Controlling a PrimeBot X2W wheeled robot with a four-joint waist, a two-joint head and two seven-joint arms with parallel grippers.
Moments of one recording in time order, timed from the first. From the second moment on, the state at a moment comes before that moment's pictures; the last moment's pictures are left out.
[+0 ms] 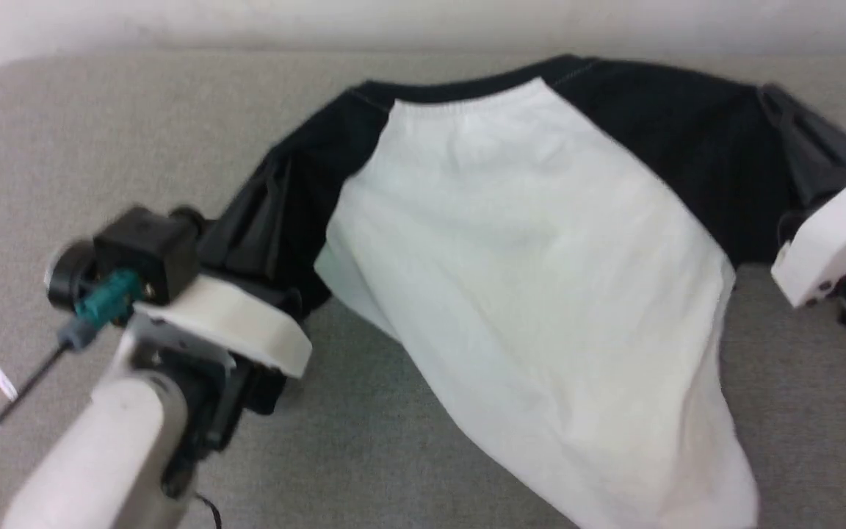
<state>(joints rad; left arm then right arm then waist) -0.37 0.46 -0.44 -0.31 -0.47 0.26 0.11 -0.44 -0.33 0.05 -0.26 0.33 0.13 0.57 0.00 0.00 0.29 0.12</state>
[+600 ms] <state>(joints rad) -0.99 0.46 -0.40 0.02 -0.50 0.13 0.31 -0.87 -0.28 0.14 -0.08 0.24 0.13 0.52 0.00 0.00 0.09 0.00</state>
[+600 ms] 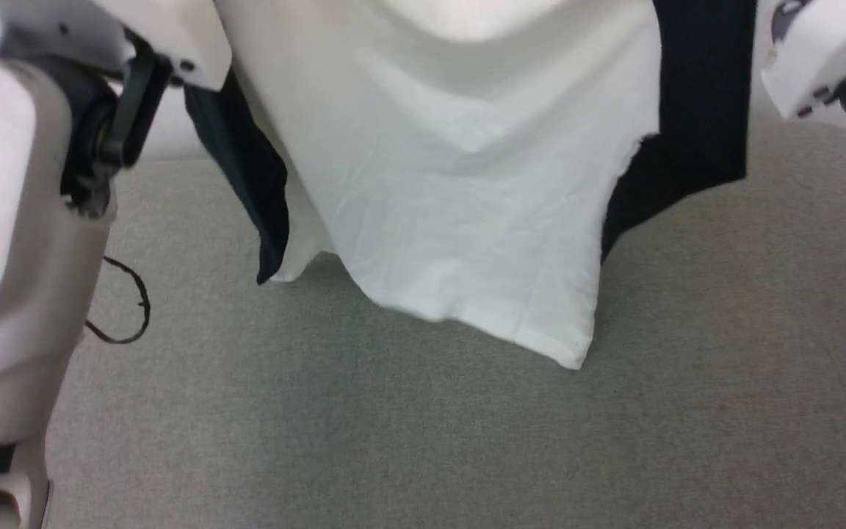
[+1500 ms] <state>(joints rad) -1.55 0.43 -0.38 0.37 -0.40 0.13 0.21 -1.54 -0.25 0.23 0.45 0.05 0.13 0.38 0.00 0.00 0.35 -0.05</state>
